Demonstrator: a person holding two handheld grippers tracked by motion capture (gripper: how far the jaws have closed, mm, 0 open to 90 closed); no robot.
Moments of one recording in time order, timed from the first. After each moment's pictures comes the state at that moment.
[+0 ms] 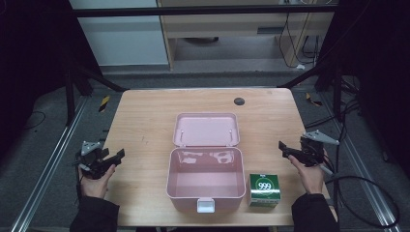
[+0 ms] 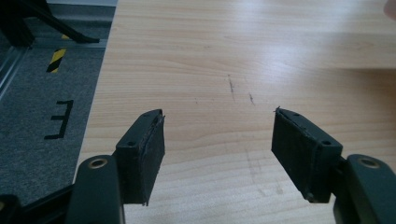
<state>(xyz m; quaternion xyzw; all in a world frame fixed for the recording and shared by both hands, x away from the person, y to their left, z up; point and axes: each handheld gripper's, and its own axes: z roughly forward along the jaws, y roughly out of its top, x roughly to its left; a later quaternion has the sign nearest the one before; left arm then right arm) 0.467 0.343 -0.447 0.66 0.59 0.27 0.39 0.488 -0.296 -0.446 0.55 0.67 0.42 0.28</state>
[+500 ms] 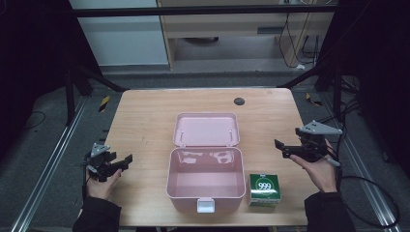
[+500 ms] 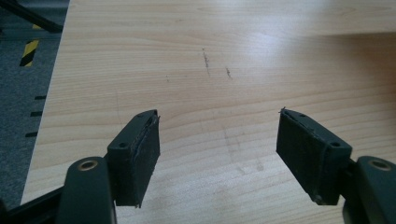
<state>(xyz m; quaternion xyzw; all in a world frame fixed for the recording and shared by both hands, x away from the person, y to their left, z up) 0.468 0.330 -0.460 0.70 0.57 0.24 0.37 0.474 -0.278 -0.385 0.44 0.75 0.42 0.27</state>
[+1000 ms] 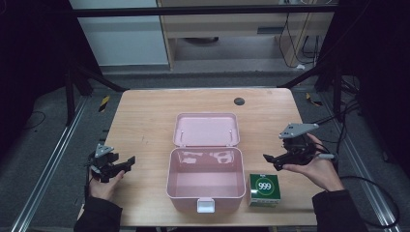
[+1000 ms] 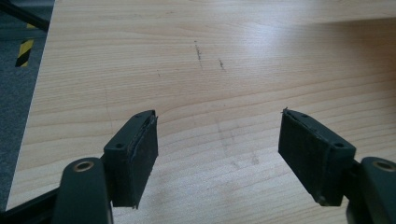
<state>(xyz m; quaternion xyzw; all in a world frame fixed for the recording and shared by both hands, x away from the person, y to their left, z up) 0.469 0.325 -0.463 0.71 0.56 0.23 0.36 0.466 -0.238 -0.362 0.32 0.86 0.33 0.21</state>
